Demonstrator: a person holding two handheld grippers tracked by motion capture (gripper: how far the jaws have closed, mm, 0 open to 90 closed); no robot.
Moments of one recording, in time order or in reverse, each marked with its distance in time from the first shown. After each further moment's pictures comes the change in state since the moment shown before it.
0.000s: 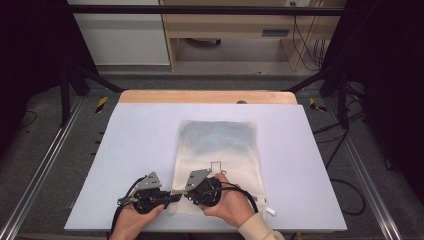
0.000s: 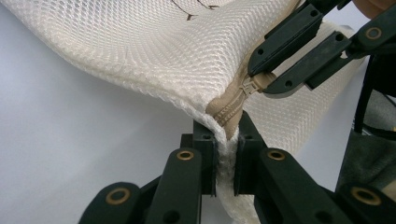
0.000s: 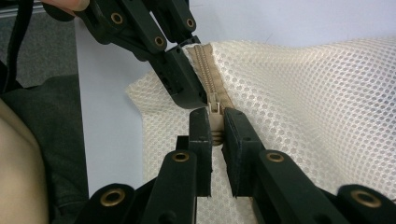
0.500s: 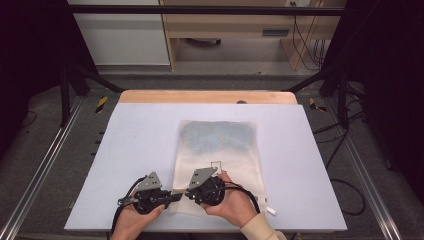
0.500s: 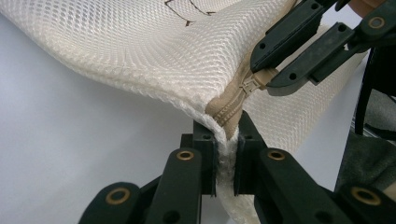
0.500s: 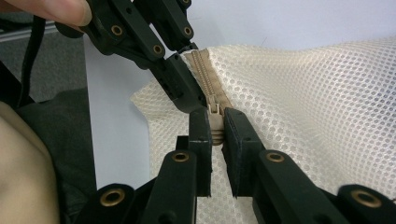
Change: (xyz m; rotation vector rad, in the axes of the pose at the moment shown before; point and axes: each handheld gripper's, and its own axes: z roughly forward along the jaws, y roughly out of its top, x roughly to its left) left arm -0.003 0.004 -0.002 -0.015 0.013 -0.003; right arm -0.004 -0.005 -0.007 -0.056 0.023 0.041
